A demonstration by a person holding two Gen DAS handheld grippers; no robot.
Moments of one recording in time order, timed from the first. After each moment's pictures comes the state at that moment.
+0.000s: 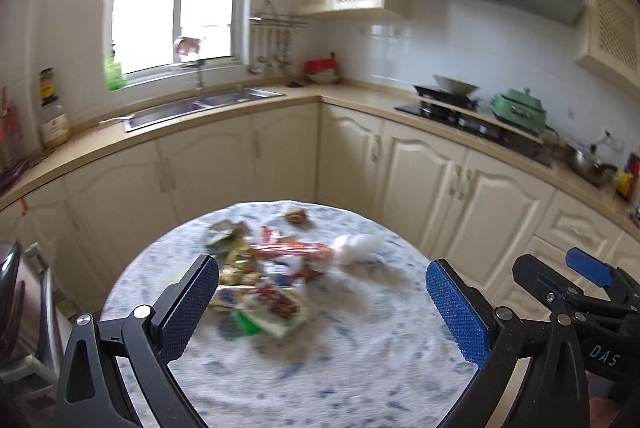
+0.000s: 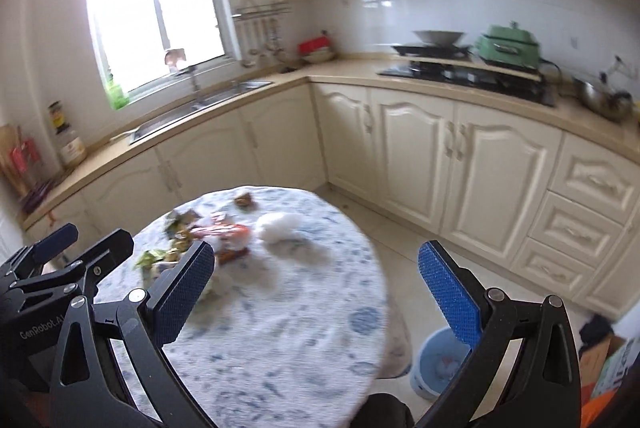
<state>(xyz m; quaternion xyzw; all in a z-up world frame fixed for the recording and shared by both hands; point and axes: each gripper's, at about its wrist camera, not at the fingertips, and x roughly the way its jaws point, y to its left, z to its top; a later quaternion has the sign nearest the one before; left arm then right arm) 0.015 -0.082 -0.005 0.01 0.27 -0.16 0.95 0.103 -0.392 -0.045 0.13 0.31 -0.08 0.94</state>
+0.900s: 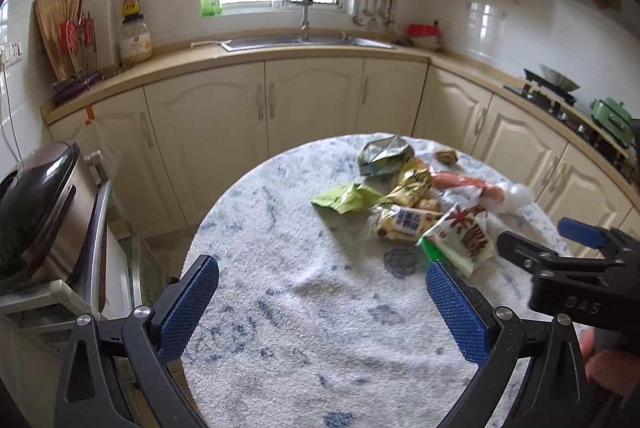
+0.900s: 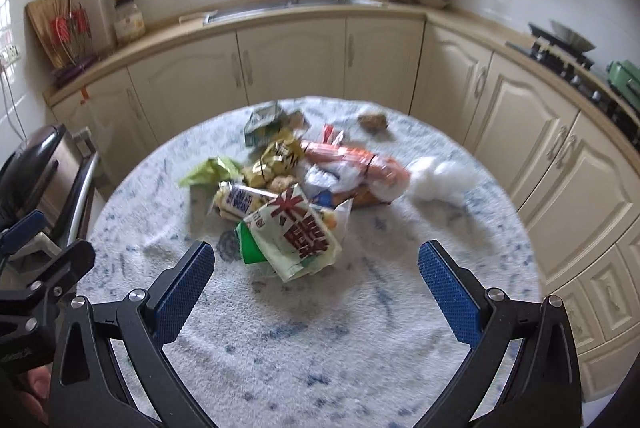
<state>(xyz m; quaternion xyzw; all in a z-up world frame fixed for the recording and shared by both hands) 0.096 0.010 -0.087 -0.04 0.36 -0.03 0.93 0.221 -0.244 -0.160 0.02 0.44 0.06 0.89</state>
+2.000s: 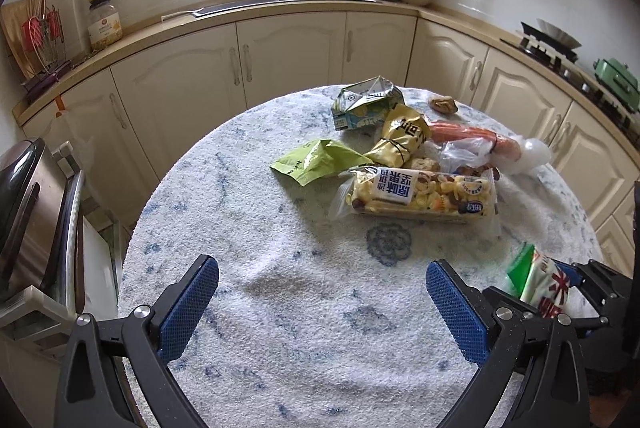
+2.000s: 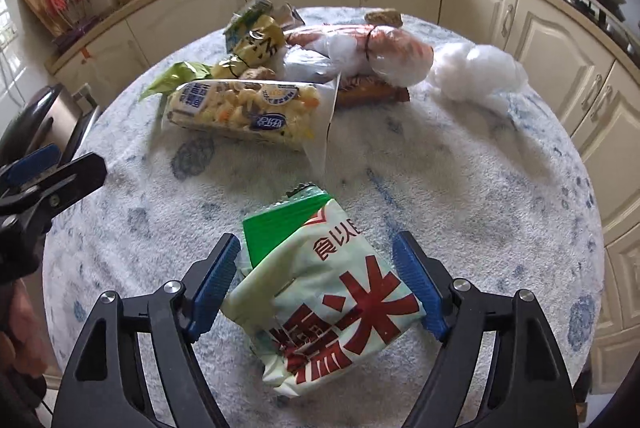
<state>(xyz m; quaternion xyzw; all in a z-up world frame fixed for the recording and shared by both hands) 0.232 -0.047 -0.153 -0.01 0.41 -0.05 0.91 0.215 -0.268 -0.240 0.04 0.52 0.10 0.85</state>
